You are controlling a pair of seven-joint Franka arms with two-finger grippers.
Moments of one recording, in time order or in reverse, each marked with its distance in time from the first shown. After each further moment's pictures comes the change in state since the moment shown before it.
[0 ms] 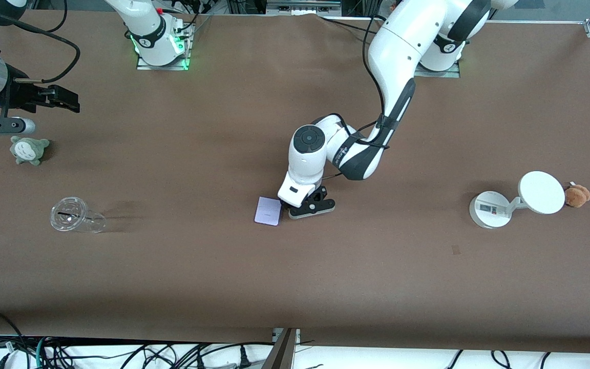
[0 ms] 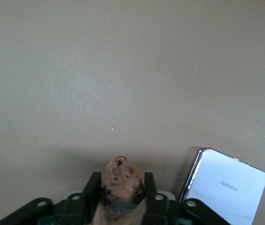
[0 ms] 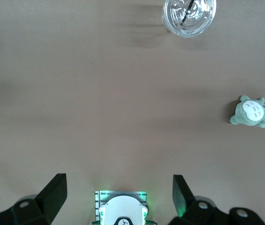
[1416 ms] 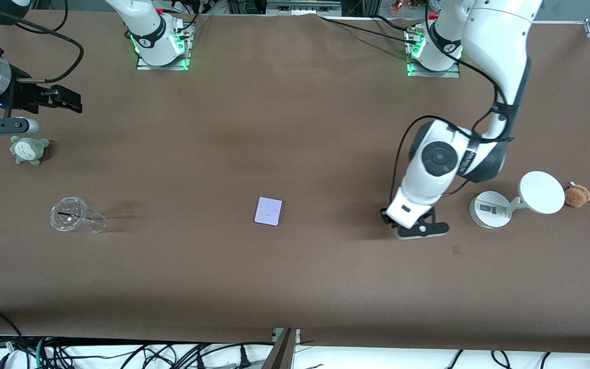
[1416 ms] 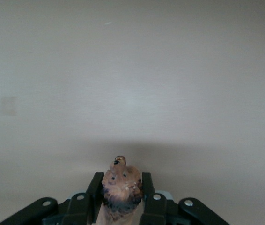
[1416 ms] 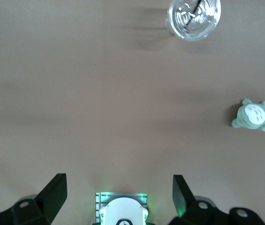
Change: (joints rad) left arm 0.408 -0.378 0.008 -0.476 0.000 0.045 0.537; right arm 0.017 0.003 0.007 0.000 0.007 0.020 0.000
